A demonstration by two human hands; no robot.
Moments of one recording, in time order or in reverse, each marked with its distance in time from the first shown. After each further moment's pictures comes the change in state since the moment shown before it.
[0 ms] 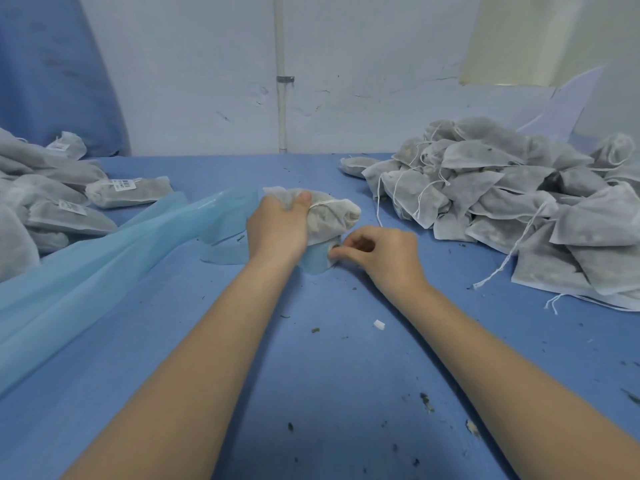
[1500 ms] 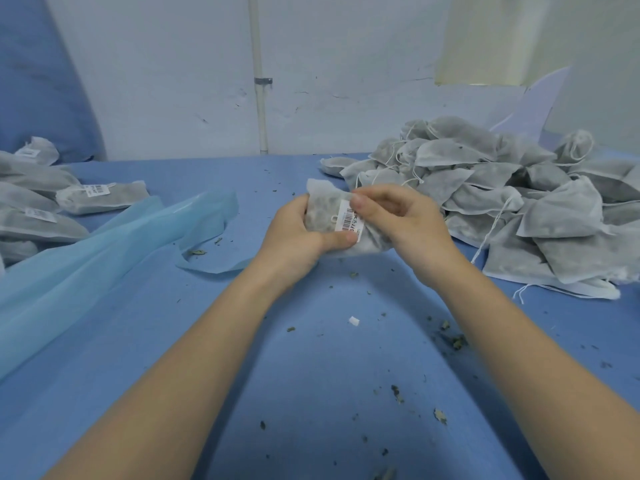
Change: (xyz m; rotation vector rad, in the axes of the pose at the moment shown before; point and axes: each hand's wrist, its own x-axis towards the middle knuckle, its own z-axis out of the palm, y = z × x) left_hand -0.036 0.014 0.009 -0.372 -0.497 0.151; right_hand -0.011 -0.031 -0.063 0.461 0.026 0.009
